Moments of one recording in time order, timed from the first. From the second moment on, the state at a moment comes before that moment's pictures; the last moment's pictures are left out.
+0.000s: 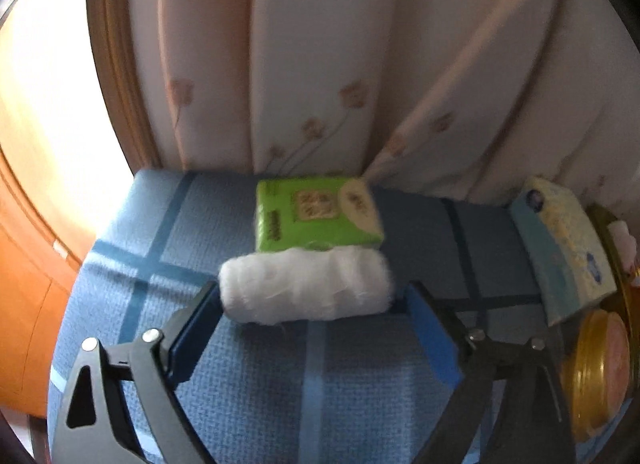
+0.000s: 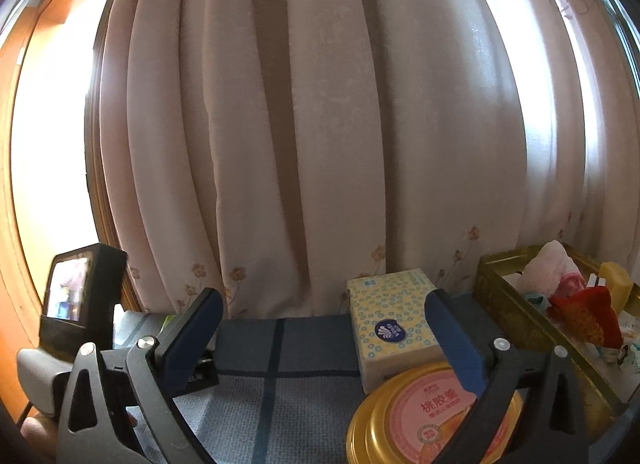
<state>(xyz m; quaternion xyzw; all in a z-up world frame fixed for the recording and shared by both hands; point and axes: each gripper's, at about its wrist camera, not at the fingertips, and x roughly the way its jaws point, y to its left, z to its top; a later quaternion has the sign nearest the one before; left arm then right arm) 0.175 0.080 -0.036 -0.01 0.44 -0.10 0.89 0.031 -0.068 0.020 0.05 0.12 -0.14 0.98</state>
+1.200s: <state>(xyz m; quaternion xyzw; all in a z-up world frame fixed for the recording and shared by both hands) 0.134 0.174 -0.002 -0.03 0.34 0.17 0.92 0.239 0.019 -0.044 0.05 0.42 0.02 0.91</state>
